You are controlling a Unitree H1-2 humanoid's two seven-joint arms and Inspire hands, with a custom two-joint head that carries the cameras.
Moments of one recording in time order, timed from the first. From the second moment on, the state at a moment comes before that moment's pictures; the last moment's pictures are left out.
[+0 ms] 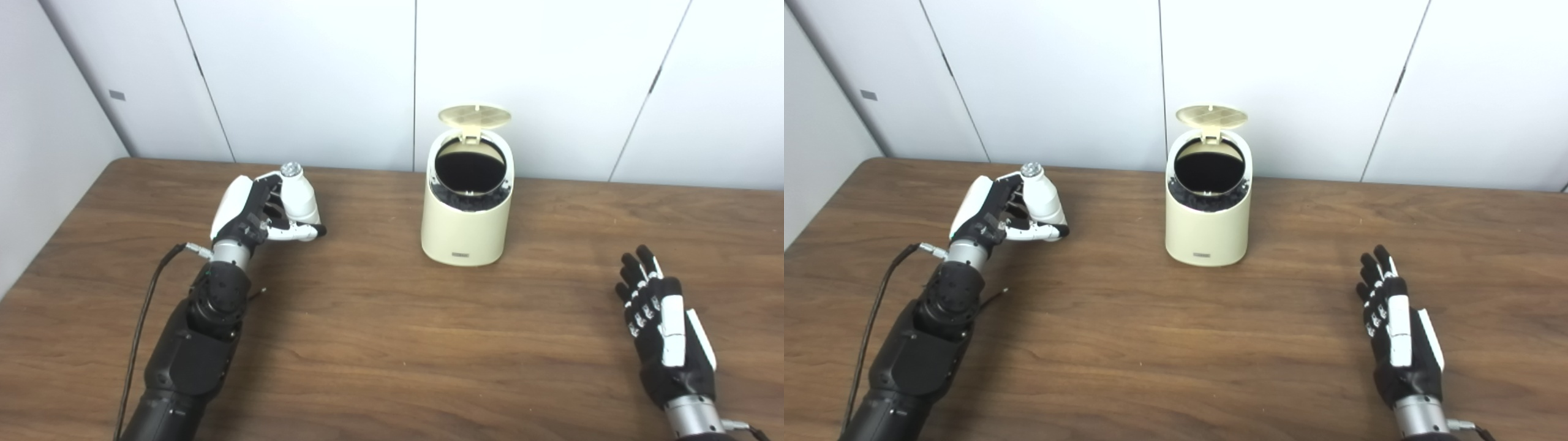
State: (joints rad) left arm -0.39 0.34 -0.03 0.21 0.39 0.18 0.06; right arm 0.02 -0.13 -0.12 -0.11 0.19 0.04 0.12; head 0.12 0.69
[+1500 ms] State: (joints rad) left arm -0.44 0.20 -0.09 -0.23 0.48 0.19 0.03; right arm 0.01 -0.13 -0.11 -0.09 0.18 0.02 0.12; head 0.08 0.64
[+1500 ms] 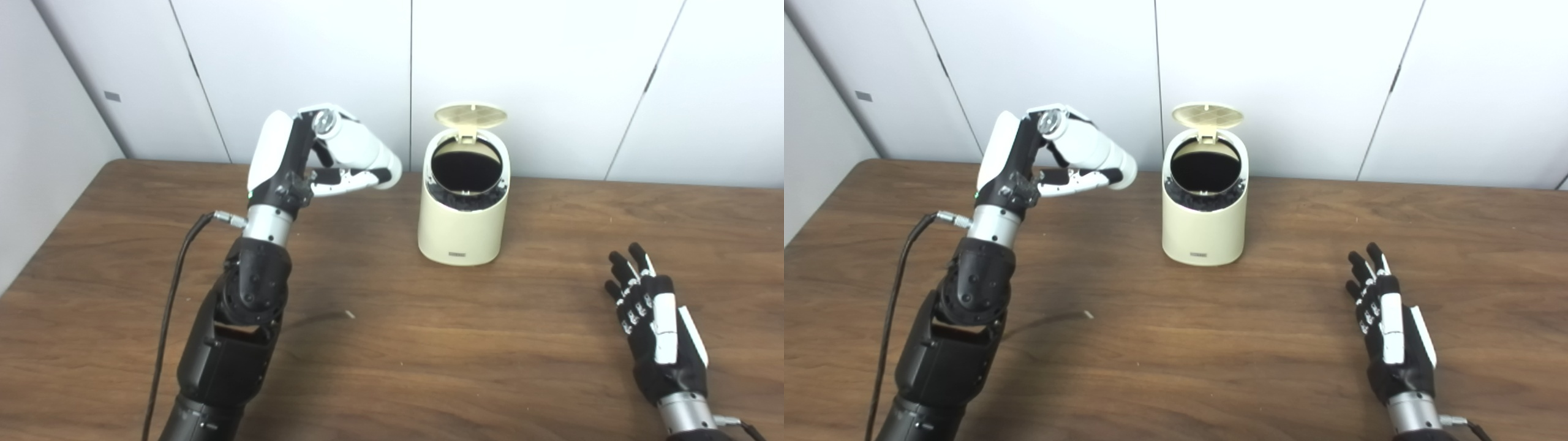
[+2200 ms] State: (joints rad) left arm -0.53 0.11 -0.19 -0.14 0.59 0.10 0.04; right arm 0.01 -0.10 -0.10 -0.09 0.16 0.02 0.10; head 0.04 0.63
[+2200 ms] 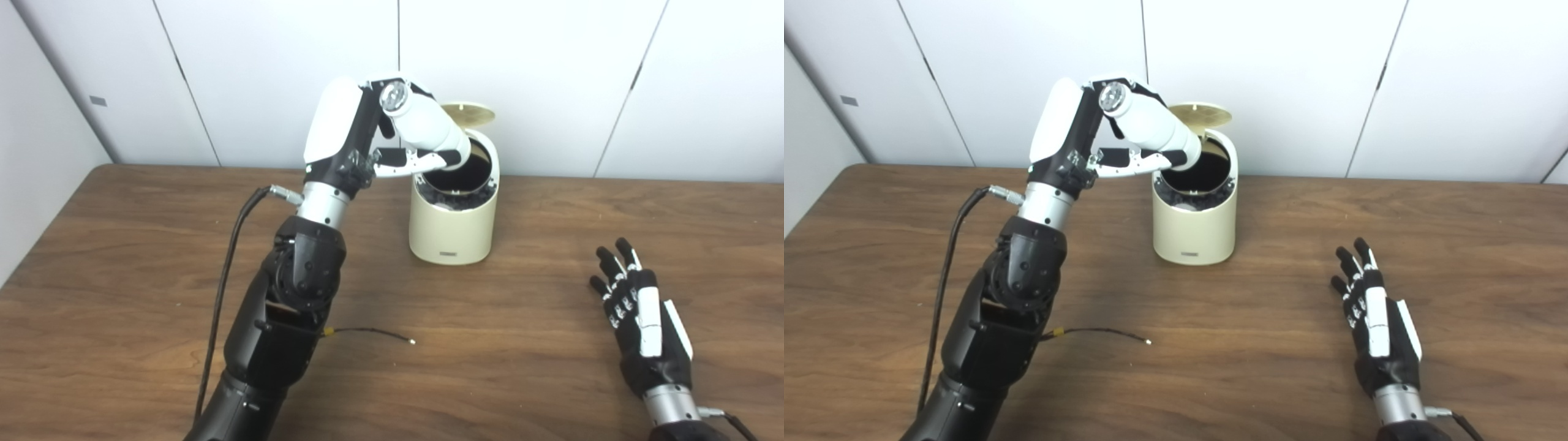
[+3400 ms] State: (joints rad) left arm -0.59 0.13 -0.30 0.19 0.89 -0.13 0.28; right arm -0.02 -0.06 -0.06 -0.08 0.14 0.02 0.08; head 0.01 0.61
